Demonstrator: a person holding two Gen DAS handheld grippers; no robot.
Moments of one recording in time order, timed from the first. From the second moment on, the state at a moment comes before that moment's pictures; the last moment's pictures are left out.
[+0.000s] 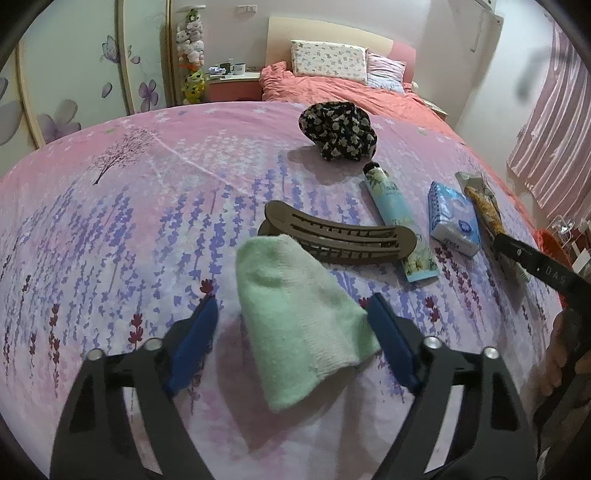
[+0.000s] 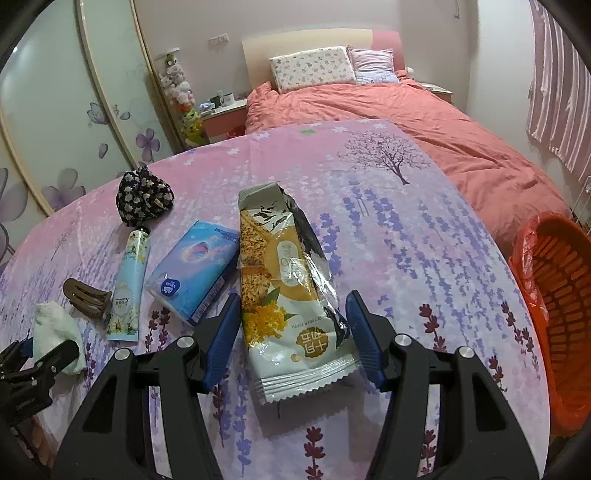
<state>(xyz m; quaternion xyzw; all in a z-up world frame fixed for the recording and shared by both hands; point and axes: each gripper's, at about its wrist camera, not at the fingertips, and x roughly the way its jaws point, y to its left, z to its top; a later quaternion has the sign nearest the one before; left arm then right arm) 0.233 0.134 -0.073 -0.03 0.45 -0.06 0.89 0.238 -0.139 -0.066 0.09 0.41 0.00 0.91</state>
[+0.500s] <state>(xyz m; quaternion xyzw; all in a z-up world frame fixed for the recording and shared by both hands) 0.228 0.127 -0.069 -0.03 0.43 -0.07 0.90 0.236 -0.135 -0.071 0.08 0.42 0.00 0.90</state>
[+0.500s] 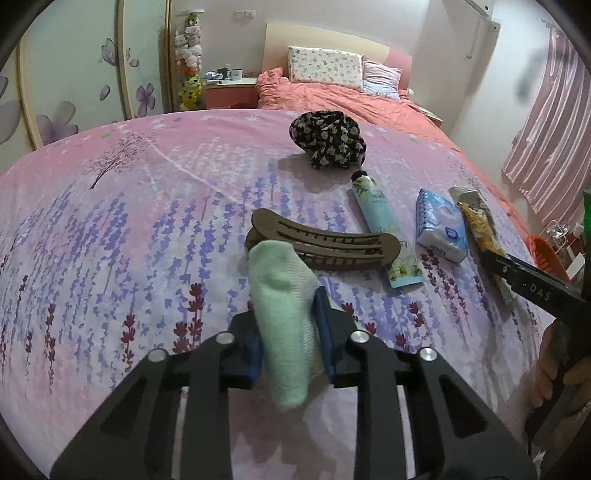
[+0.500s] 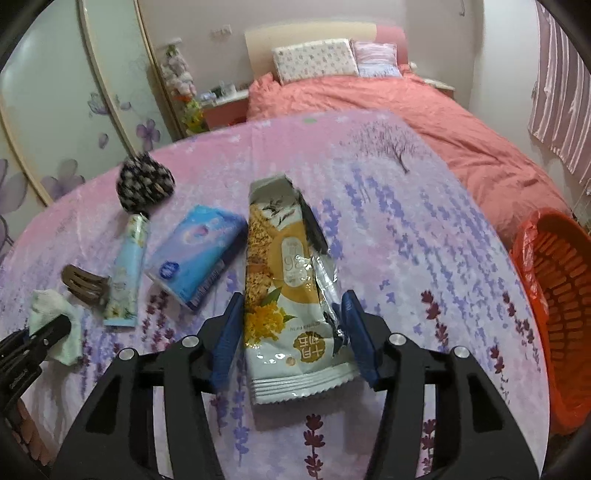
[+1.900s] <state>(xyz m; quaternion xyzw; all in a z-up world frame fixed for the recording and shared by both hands) 0.167 -0.051 0.038 0.01 0.33 -0.24 0.91 0.108 -0.254 0.020 0.12 0.27 -0.07 0.95</state>
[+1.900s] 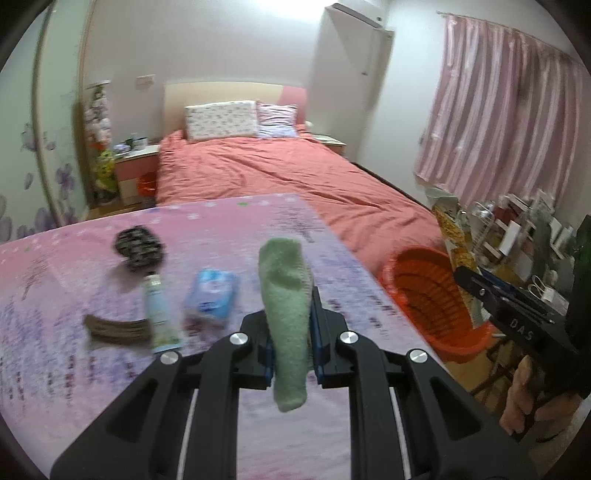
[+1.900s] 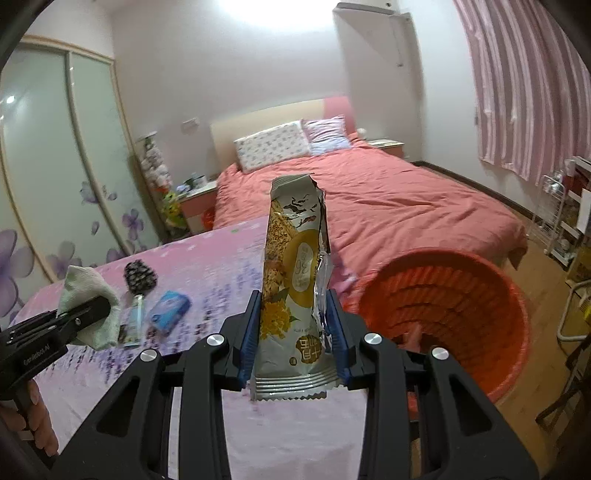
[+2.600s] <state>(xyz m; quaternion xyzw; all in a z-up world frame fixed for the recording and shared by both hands) 0.187 -0.259 0.003 0.04 0.36 -0.38 0.85 0.102 -0.379 -0.018 0.19 0.27 -0.14 0.93</state>
